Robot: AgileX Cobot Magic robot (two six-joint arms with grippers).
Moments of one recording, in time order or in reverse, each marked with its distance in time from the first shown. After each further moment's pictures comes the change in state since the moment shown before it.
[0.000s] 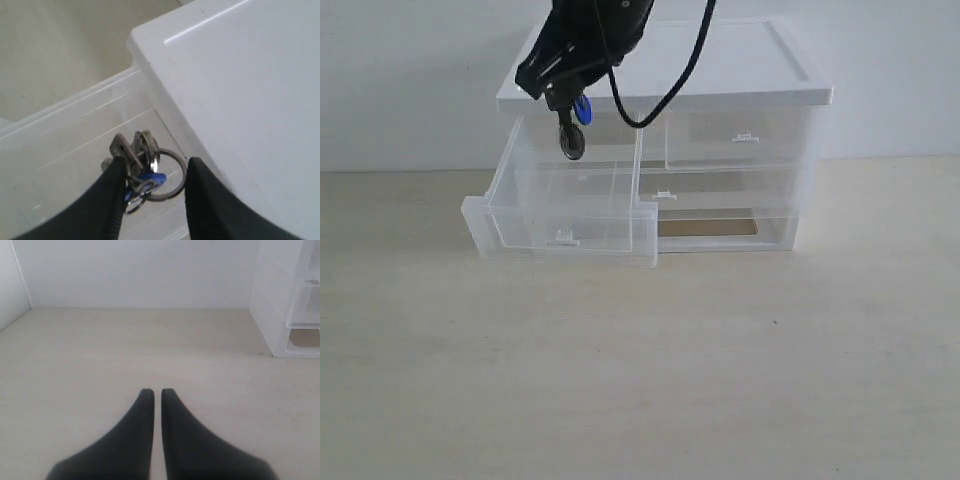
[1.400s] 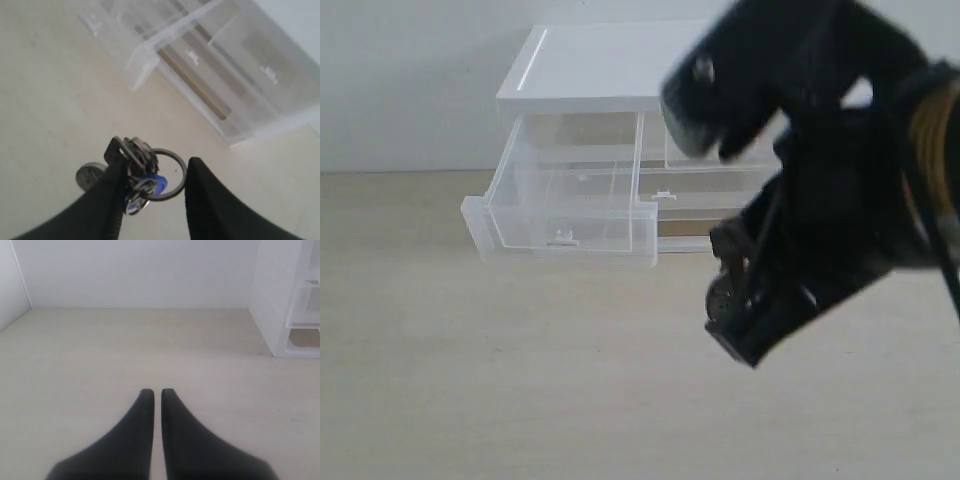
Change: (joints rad) left arm 0.000 0.000 0.000 0.000 0.000 0.000; right arm 0.418 -0.924 1.296 -0.718 -0.254 0.891
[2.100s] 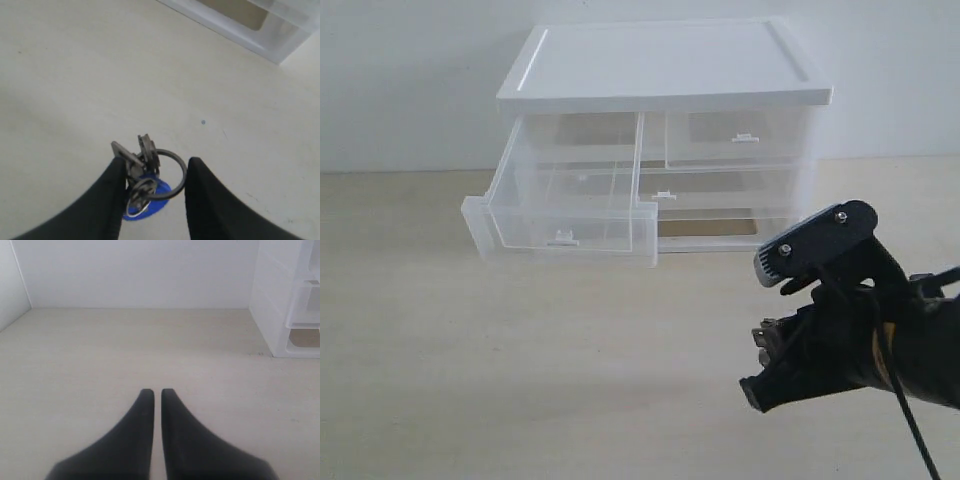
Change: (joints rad) left arm 0.000 0.000 0.000 0.000 0.000 0.000; right arm -0.404 0.232 0.445 -0.948 -0.619 1.194
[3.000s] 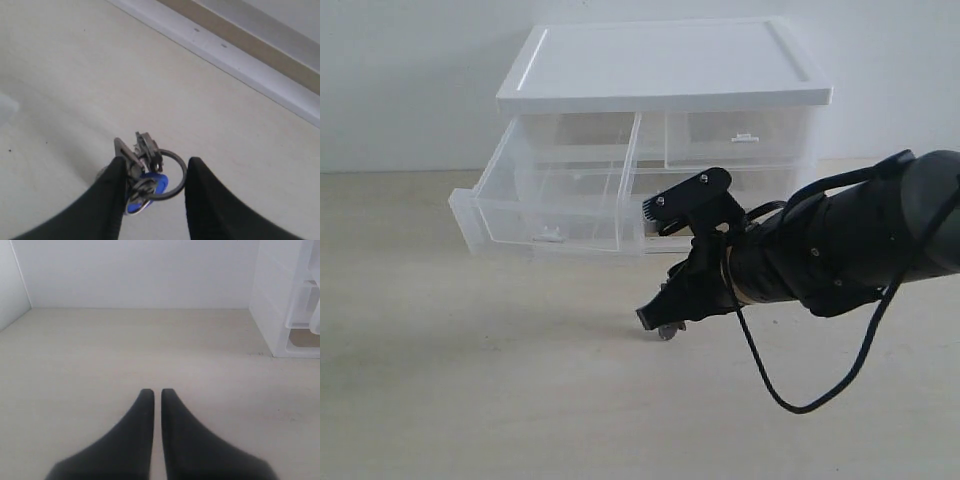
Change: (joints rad) left arm 0.000 0.000 0.000 0.000 0.000 0.000; right arm -0.055 0.464 -0.441 -0.039 -0.116 -0.008
